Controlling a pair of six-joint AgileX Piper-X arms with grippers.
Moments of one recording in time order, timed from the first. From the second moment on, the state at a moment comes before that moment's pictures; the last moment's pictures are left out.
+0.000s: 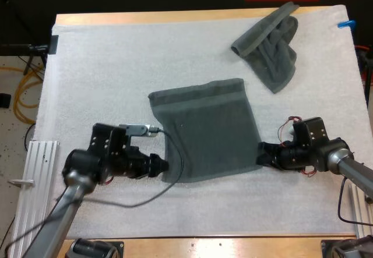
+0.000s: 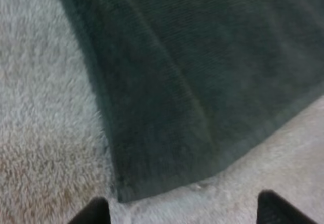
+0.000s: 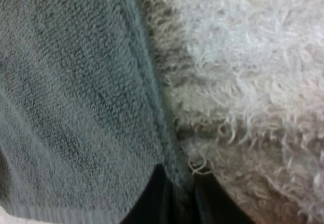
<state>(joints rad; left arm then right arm) -0.23 1.09 -0.64 0.84 0.48 -1.97 0.28 1.51 -0.55 0.33 -0.58 -1.25</state>
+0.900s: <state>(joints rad) -0.27 1.55 -0.66 0.68 0.74 -2.00 0.28 1.51 -0.55 0.33 -0.58 -1.25</state>
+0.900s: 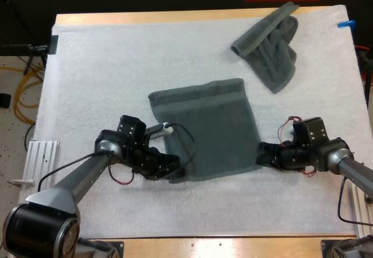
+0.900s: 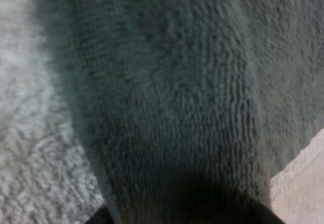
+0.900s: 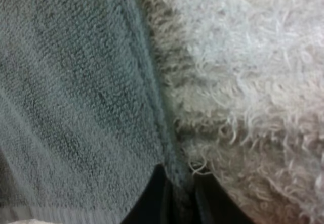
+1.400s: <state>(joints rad) -0.28 1.56 -0.65 0.72 0.69 -1.96 0.28 1.51 -0.55 0.33 -0.62 -1.25</state>
